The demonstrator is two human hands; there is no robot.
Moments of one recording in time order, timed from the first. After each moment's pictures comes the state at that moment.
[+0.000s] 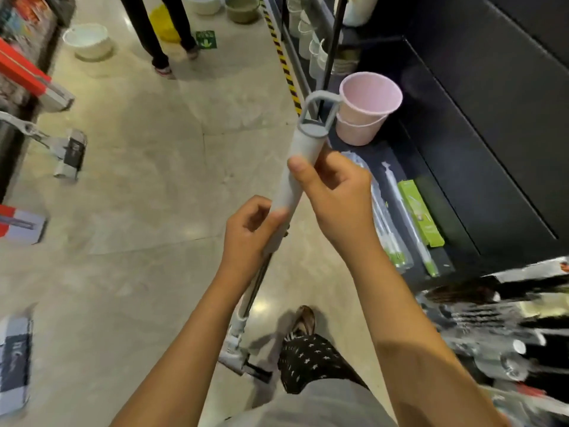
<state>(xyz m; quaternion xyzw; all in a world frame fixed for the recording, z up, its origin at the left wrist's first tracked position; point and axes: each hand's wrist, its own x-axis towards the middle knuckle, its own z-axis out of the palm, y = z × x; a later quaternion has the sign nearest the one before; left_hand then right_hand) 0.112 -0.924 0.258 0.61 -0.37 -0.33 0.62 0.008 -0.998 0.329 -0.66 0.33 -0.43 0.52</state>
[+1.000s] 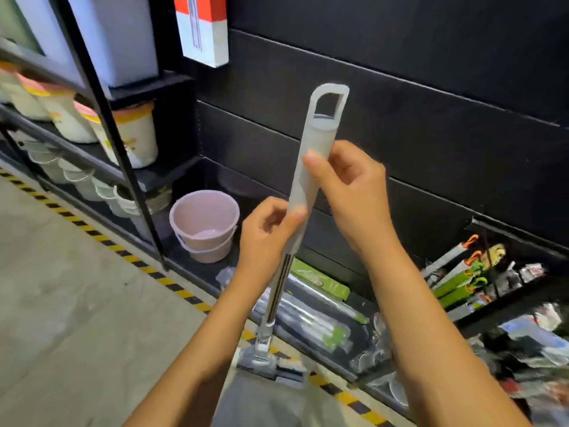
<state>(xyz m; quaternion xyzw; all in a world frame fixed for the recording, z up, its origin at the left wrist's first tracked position) 0.130 -1.415 0.360 0.27 -0.61 -0.52 0.53 0.027 -1.372 0.454 -0.55 0.55 -0.60 0.18</state>
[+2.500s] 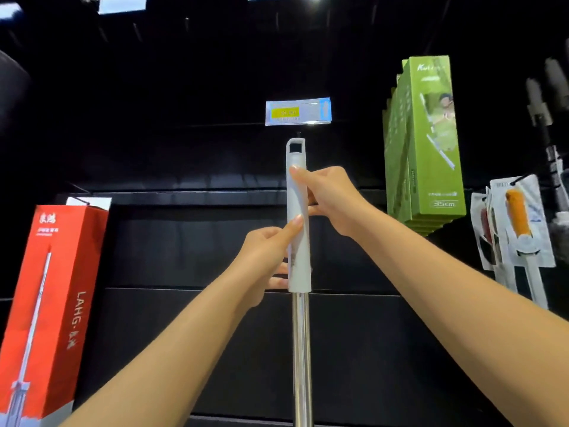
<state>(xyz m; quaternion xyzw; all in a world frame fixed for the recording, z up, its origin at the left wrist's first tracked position) -0.061 -1.602 0.791 0.08 -0.73 -0.53 0.43 -0.156 -1.532 0.870 -0.54 0.55 -0.63 -0.12</state>
